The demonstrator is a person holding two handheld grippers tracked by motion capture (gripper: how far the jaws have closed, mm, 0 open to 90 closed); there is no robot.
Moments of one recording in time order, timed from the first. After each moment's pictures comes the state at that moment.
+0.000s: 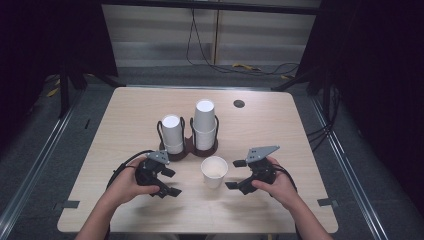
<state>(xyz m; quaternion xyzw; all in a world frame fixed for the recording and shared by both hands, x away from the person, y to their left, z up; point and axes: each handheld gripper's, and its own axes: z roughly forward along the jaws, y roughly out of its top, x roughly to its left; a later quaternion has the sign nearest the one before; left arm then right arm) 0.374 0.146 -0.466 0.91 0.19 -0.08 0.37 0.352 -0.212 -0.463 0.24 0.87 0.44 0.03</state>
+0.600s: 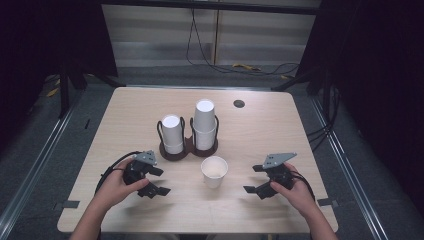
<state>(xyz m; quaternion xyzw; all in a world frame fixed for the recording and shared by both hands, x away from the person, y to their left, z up) 0.372 0.179 -0.474 0.90 0.21 -0.05 0.37 0.337 -0.262 -0.475 0.29 0.87 0.39 0.07</state>
